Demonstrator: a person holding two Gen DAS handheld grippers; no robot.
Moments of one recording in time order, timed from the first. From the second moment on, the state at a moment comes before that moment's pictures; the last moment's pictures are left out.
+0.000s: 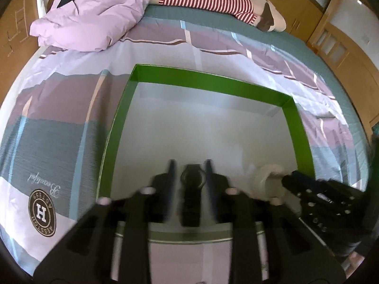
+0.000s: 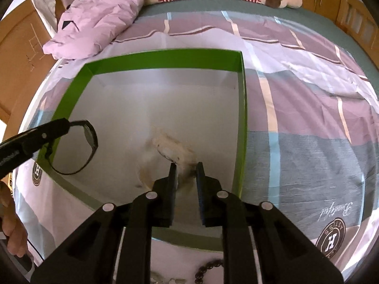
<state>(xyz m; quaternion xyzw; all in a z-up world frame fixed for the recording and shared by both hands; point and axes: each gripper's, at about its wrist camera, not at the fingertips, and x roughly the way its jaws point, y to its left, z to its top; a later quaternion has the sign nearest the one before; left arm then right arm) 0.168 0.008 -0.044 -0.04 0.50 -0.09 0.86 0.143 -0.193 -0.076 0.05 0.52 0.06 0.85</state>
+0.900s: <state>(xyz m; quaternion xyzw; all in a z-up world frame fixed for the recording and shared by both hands) 0.048 -0.007 -0.094 0.04 0.64 -0.13 0.75 0.054 -0.230 -0.123 0.02 0.62 0.02 0.78</state>
